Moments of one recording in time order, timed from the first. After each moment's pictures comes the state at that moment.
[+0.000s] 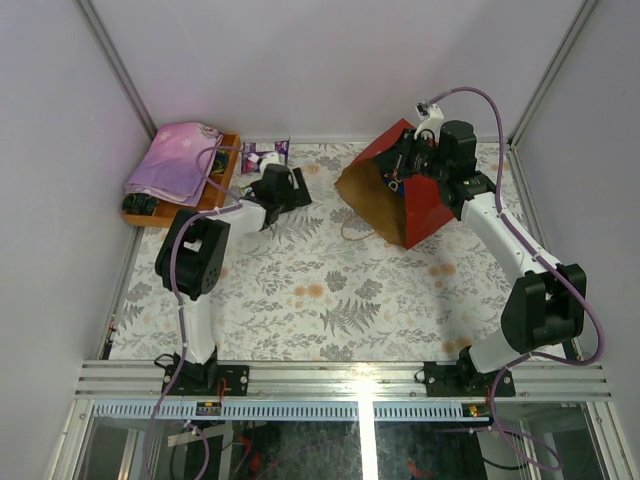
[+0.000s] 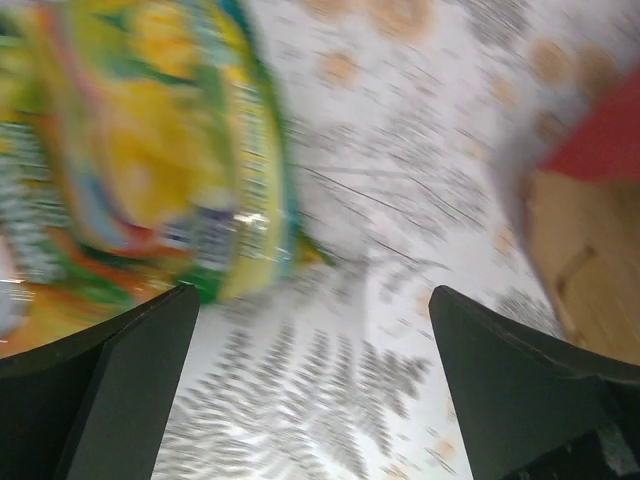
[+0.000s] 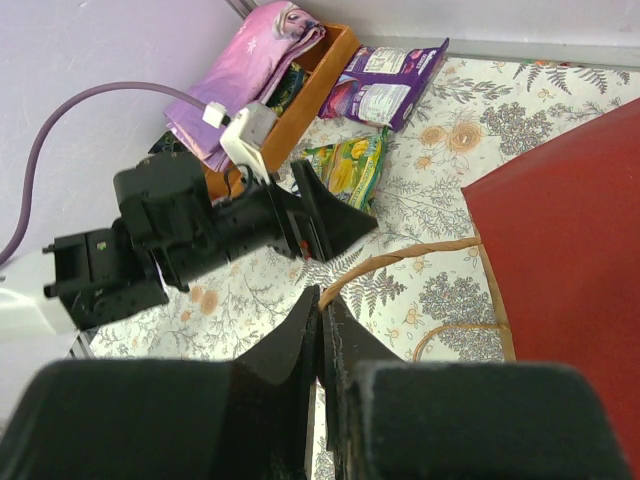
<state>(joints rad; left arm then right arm) -0.40 1.99 1.23 0.12 -0.16 -0.56 0.26 1.54 1.30 -0.01 -0.54 0.45</state>
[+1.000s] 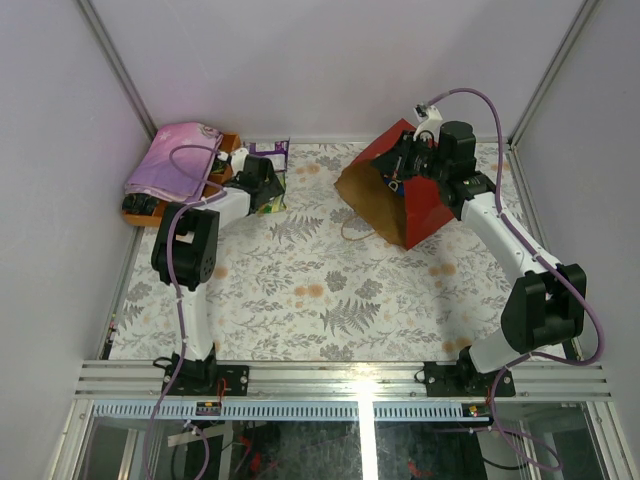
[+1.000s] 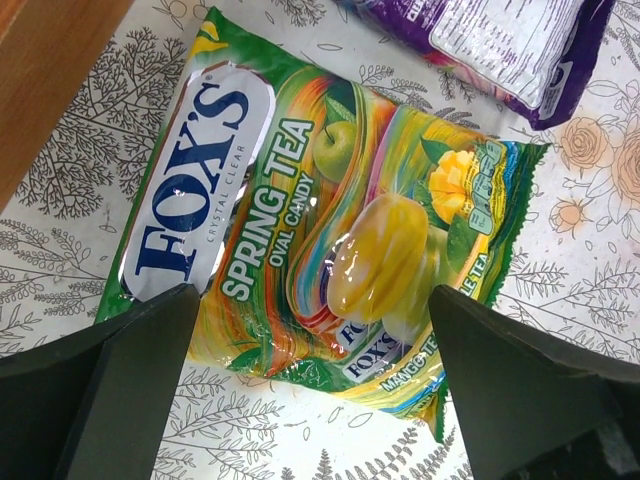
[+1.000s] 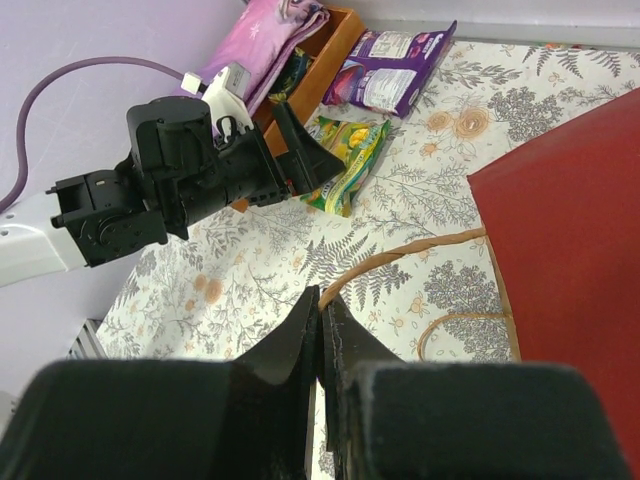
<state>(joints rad) -0.21 2.05 1.35 -0.08 -0.33 -0.64 0.26 1.54 1.30 -0.04 -0.56 0.45</state>
